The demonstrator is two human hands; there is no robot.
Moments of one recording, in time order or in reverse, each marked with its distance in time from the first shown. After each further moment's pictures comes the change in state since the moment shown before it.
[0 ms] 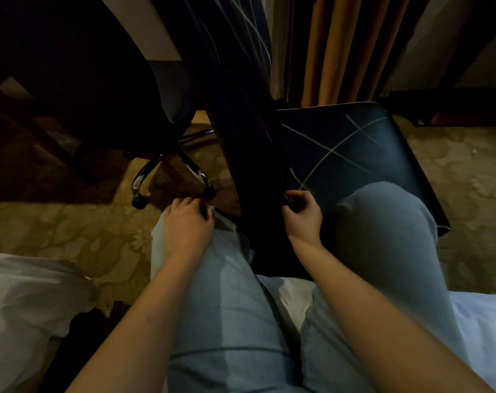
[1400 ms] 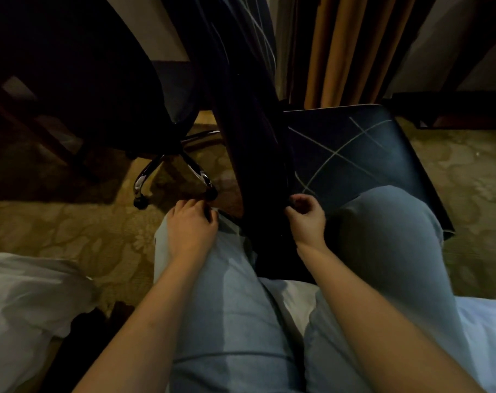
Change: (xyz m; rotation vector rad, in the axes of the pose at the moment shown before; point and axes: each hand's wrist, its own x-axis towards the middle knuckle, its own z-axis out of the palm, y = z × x) left_hand 0.001 -0.001 0.003 -0.006 0.048 0.010; right_hand 0.008 0.008 0.001 0.030 -0.011 0.098
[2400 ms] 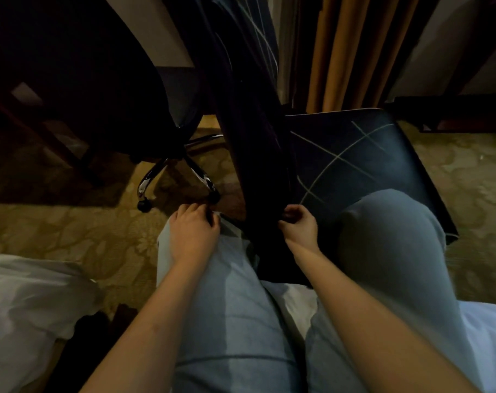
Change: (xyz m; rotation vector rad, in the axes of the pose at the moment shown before) left_hand 0.000 -0.001 -0.001 0.018 -0.040 -0.033; right_hand 0.000 0.013 0.012 -0.133 -0.080 0.098
